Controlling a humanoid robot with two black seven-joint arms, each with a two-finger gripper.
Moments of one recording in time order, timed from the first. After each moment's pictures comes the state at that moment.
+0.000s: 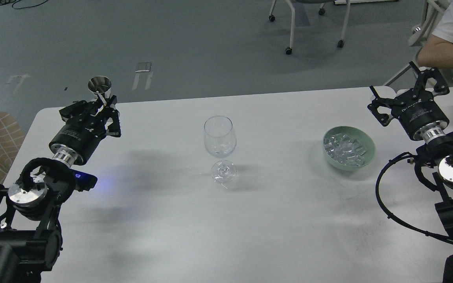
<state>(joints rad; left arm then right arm) -0.21 0.21 -1.54 -1.31 -0.23 -0.03 0.30 0.42 -0.19 1.59 0.84 -0.28 0.42 -0.10</state>
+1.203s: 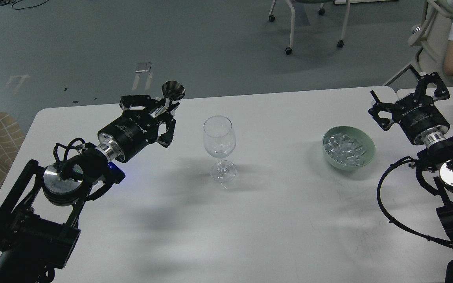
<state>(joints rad) -0.29 0.22 -1.34 -1.53 -0.01 0.13 0.40 0.40 -0.20 1.59 0.84 -0.28 0.42 -0.10</state>
